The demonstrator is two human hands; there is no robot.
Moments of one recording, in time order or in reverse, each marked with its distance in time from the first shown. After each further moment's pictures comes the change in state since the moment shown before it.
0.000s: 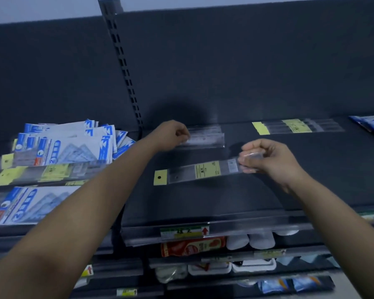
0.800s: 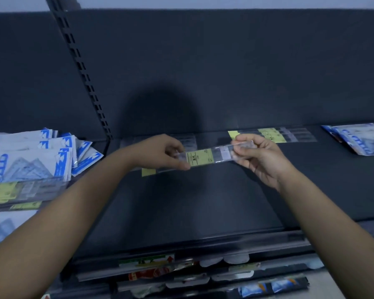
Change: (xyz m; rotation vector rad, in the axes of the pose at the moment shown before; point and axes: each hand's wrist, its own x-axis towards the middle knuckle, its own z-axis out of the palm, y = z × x) left_hand 0.003 0.052 0.006 -0.181 -0.289 0.079; right_hand 0.052 -0.007 -0.057 0.348 -0.025 0.092
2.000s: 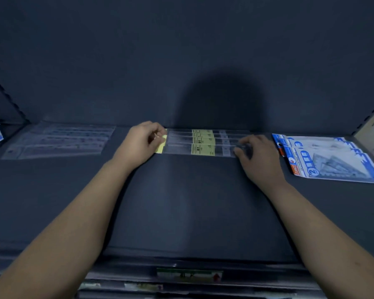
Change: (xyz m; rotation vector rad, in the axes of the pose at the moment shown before) left_hand 0.166 0.084 0.131 0.139 0.760 -0.036; right_hand 0.066 -0.036 -0.240 -1.330 0.216 -0.502
